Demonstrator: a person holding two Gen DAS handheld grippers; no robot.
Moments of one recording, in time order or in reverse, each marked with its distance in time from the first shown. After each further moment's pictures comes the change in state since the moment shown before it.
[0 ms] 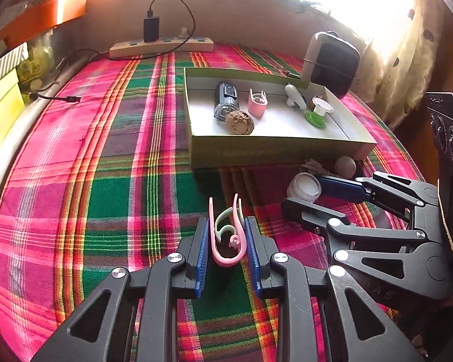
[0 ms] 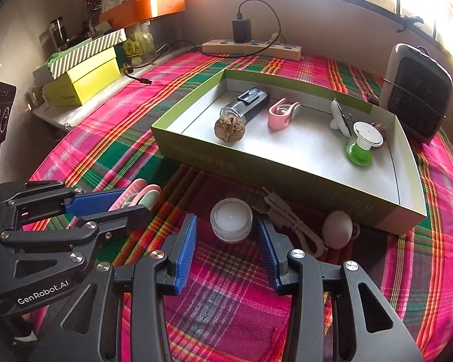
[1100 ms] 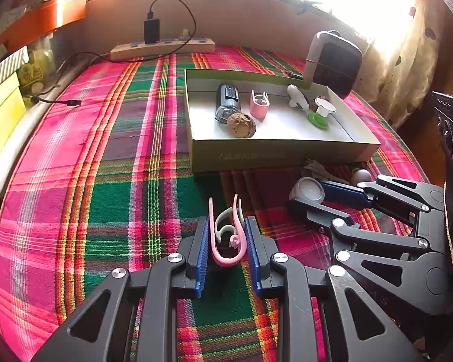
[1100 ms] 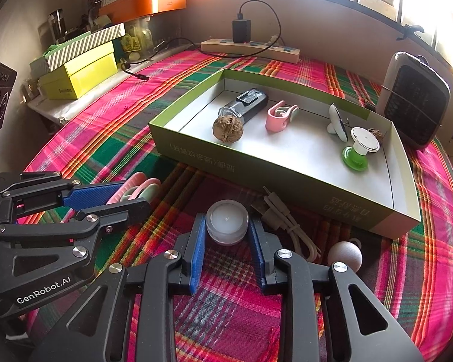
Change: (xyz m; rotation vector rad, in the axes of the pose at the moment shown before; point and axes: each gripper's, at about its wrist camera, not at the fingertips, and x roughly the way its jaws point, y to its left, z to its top) left arm 0.002 -0.002 0.001 -0.001 0.001 0.003; right arm 0.001 0.005 0.001 -0.028 0.002 -0.044
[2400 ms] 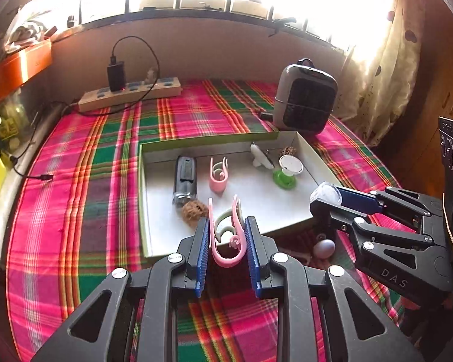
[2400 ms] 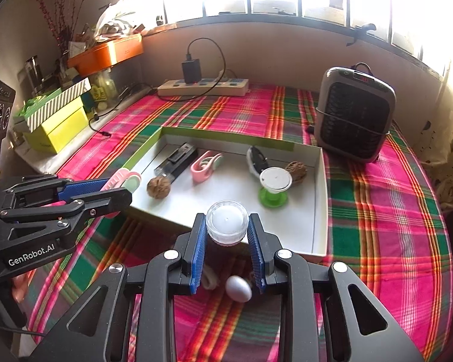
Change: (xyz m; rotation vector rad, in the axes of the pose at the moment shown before) left arm -0.009 -0.039 0.074 0.094 -0.075 -0.052; right arm -0.045 -0.073 0.023 0.140 -0.114 -0.054
